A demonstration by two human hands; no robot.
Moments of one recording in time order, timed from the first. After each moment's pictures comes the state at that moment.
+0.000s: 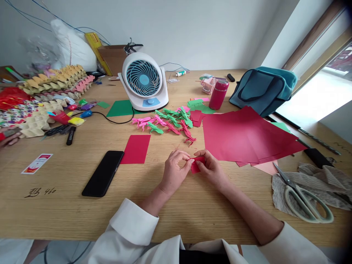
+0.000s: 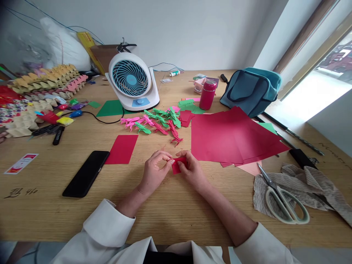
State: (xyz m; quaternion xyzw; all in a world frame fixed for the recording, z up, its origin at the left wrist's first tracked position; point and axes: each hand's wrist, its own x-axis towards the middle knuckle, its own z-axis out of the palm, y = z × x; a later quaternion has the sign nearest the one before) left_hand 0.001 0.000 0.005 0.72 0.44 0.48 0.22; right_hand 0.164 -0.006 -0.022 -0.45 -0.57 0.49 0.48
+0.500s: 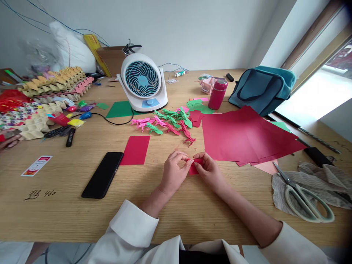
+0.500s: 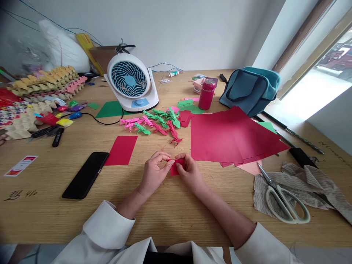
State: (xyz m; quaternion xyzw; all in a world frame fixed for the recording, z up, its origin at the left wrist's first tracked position) left_hand 0.002 -0.001 0.002 0.71 0.47 0.47 0.24; right_hand 0.153 -0.010 -0.025 -0.47 -0.51 0.51 0.51
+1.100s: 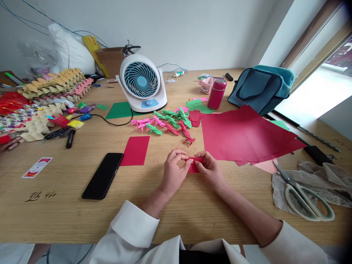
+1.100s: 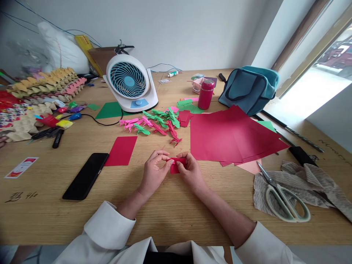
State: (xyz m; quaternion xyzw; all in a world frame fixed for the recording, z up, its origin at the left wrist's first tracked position) left_hand 0.004 -0.002 0.003 0.69 0.48 0.48 0.24; right_hand 0.151 -0.012 -0.018 -0.47 -0.47 0.53 0.52
